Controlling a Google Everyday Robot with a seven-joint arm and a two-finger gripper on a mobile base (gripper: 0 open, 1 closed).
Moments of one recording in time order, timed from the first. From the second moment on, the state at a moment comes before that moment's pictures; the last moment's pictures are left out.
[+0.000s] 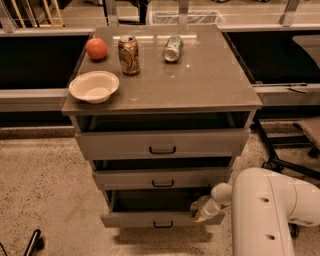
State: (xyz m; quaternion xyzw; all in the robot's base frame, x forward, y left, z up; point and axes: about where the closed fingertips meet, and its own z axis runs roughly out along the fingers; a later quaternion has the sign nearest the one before) arm 0.561 -0.176 0.185 -0.74 0.63 0.09 0.20
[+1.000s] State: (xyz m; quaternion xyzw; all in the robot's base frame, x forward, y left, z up) arm 0.555 -0.180 0.176 -0.75 0.64 0.10 0.15
